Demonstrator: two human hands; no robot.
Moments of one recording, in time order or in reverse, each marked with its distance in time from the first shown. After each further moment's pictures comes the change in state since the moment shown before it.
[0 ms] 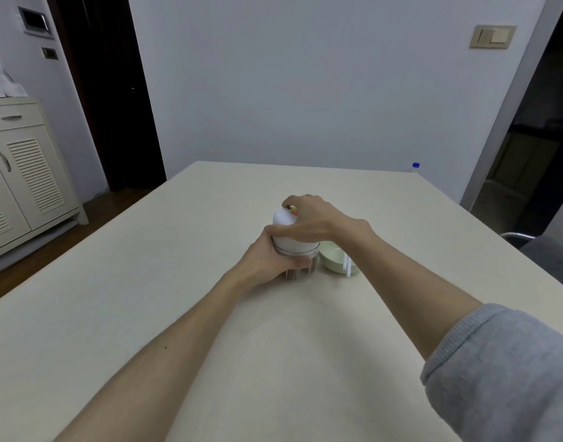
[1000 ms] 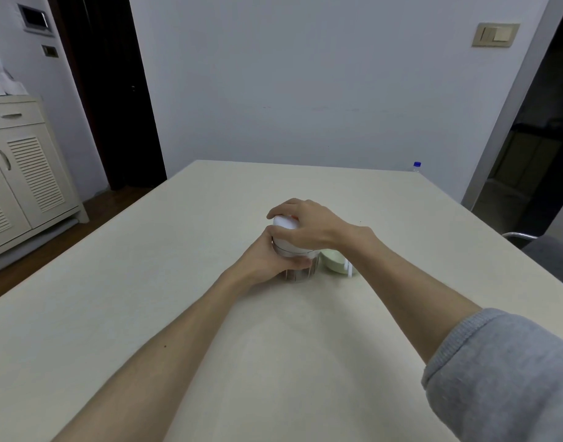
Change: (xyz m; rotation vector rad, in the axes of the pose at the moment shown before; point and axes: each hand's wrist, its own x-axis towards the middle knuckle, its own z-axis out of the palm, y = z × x) left_hand 0.000 0.001 -0.003 -0.004 -0.048 0.065; right_hand -0.006 0.005 0.010 0.099 -0.002 -0.171
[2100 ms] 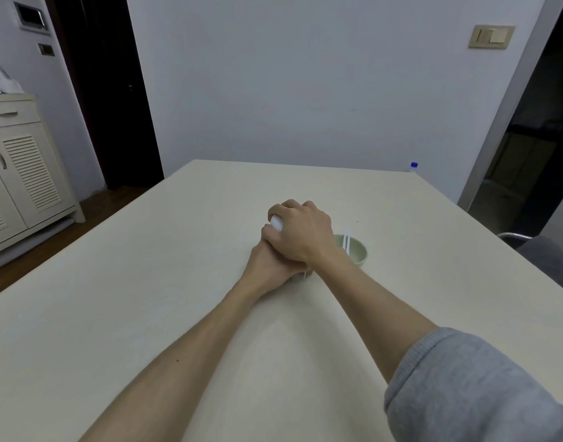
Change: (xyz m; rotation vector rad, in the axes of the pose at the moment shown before) left_hand 0.001 0.008 0.028 0.322 0.219 -0.016; right_hand 0.001 -0.011 0.033 -0.261 0.352 0.085
